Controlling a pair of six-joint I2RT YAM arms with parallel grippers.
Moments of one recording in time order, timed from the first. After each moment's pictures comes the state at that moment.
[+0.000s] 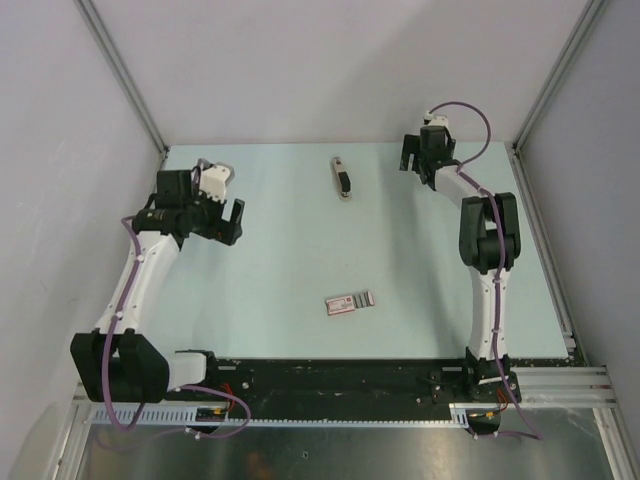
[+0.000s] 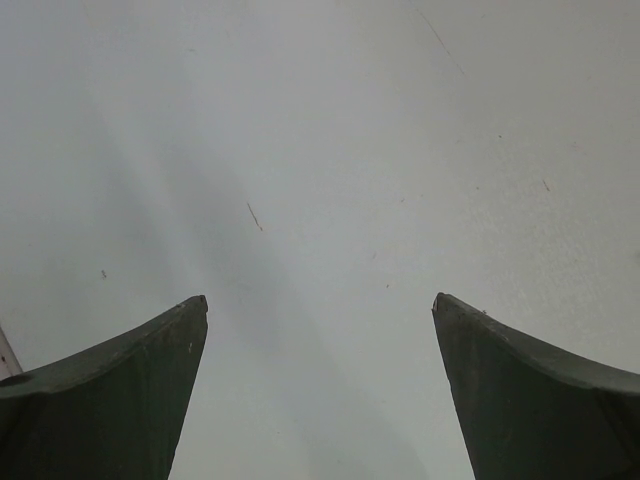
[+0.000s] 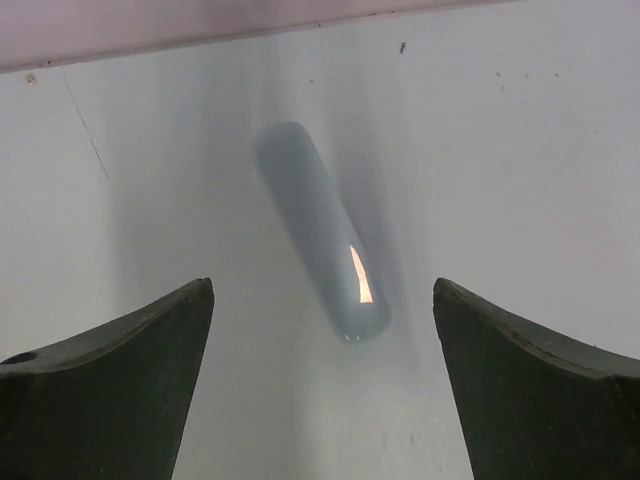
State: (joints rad) left arm -0.01 1.24 1.14 -0.71 0.26 0.32; right arm 0.16 2.26 1.77 -0.05 0.24 0.17
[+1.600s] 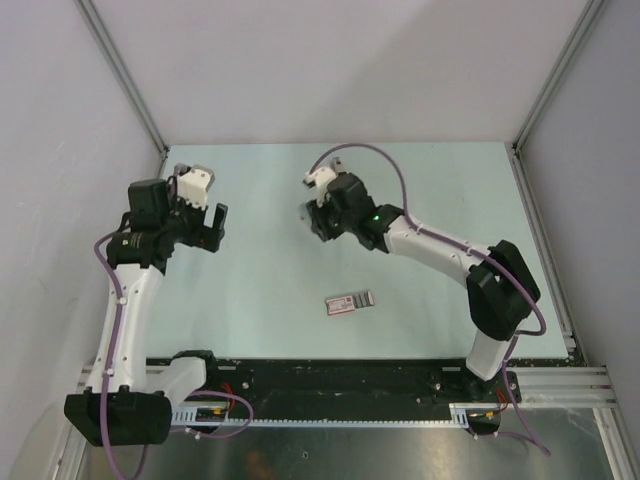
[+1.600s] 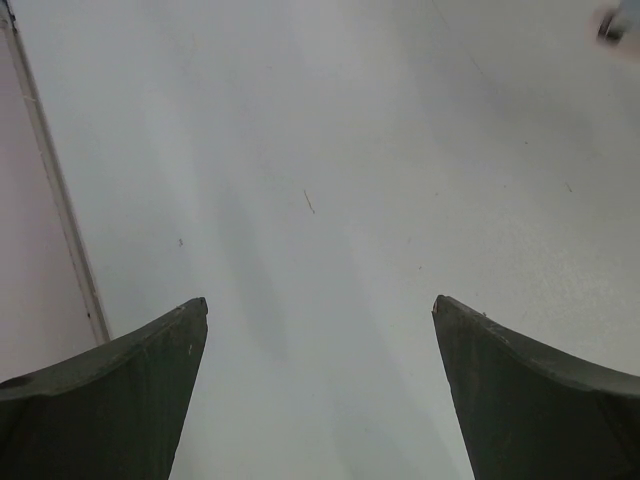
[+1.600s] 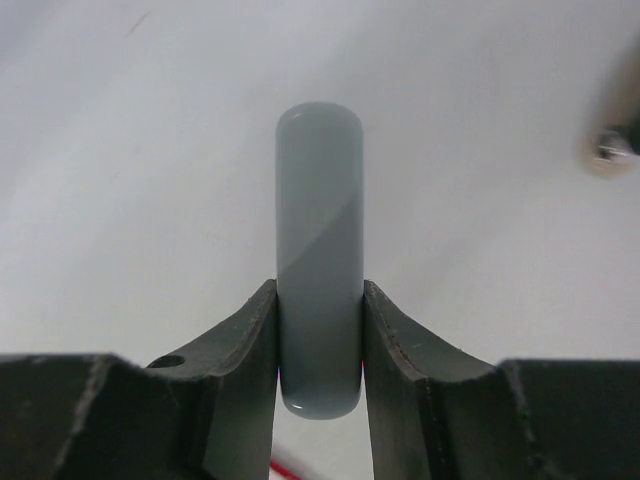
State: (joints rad) left arm 0.04 1.05 1.14 -0.78 0.22 0.36; right arm 0.74 1.76 1.39 -0.20 0.01 0.08
